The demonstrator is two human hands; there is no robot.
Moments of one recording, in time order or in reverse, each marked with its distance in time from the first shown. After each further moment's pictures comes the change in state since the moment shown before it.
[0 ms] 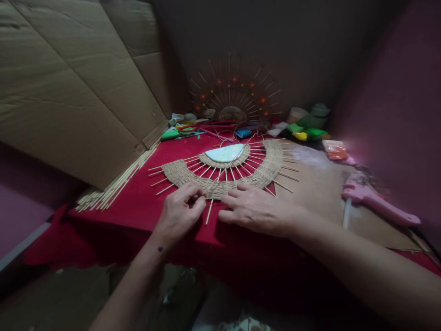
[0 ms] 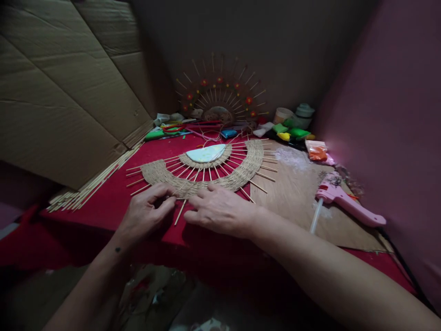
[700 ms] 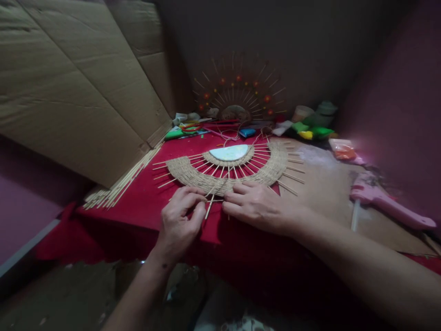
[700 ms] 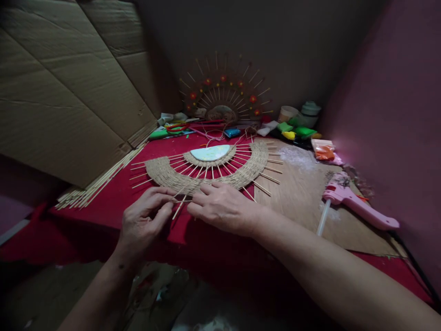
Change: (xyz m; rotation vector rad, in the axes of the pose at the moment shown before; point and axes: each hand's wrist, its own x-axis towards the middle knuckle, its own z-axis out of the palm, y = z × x) left_hand -0.022 0.006 0.003 -0.085 0.187 0.121; right_hand 0.000 0.002 0.010 0.006 0.215 0.035
